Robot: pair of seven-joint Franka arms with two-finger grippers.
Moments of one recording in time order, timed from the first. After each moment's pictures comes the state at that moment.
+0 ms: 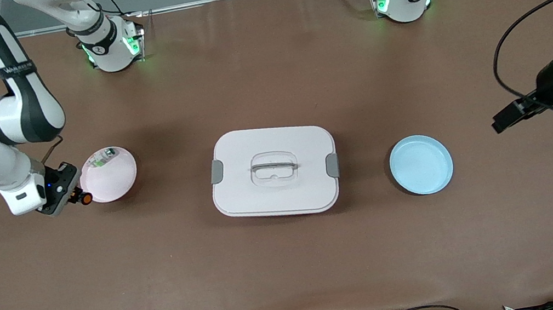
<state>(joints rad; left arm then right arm) 0.25 0.26 -0.42 -1.33 0.08 1.60 -0.40 -0.08 0.19 0.00 -2.21 -0.03 2.41 -1.16</state>
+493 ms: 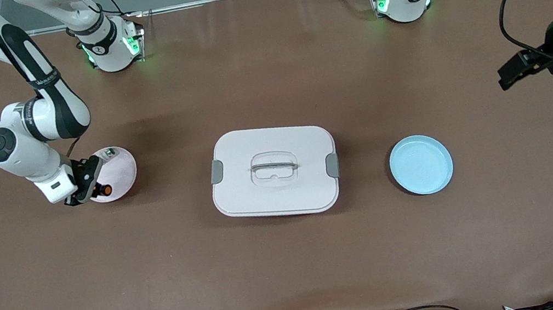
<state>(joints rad) 0.08 0.11 -0.23 -1.41 0.04 1.48 -0.29 -0.07 0.23 0.02 -2.36 -0.04 2.62 -1.31</state>
